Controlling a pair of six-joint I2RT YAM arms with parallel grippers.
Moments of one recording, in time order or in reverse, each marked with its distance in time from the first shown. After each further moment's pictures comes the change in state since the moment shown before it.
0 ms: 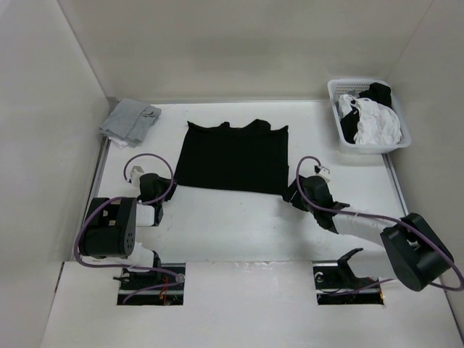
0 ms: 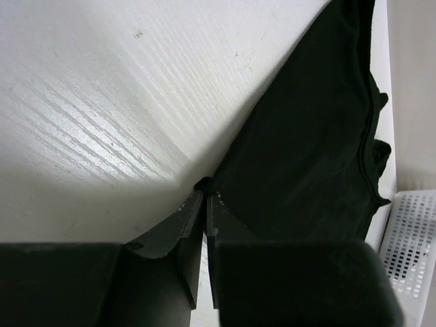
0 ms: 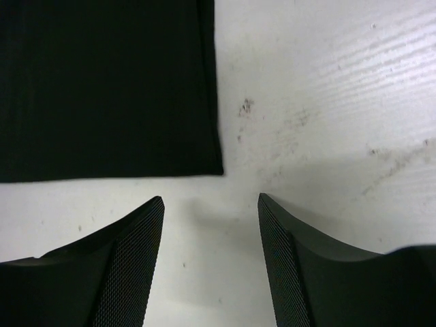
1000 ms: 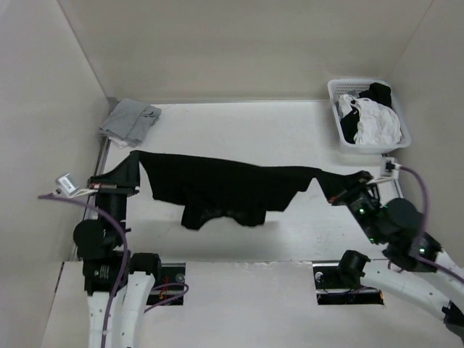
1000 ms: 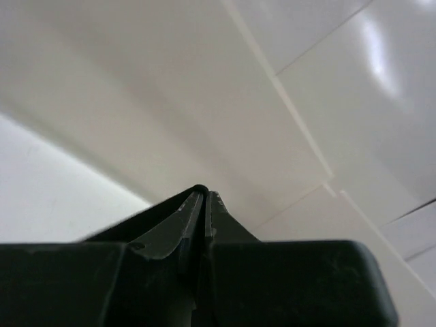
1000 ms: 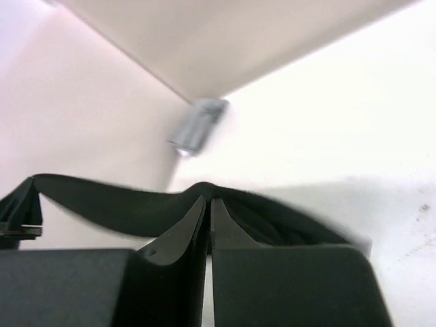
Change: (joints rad) left arm -0.026 -1.210 0.373 -0.740 -0.025 0.113; right arm 0.391 -0.800 0.399 -0.509 0.332 -0.097
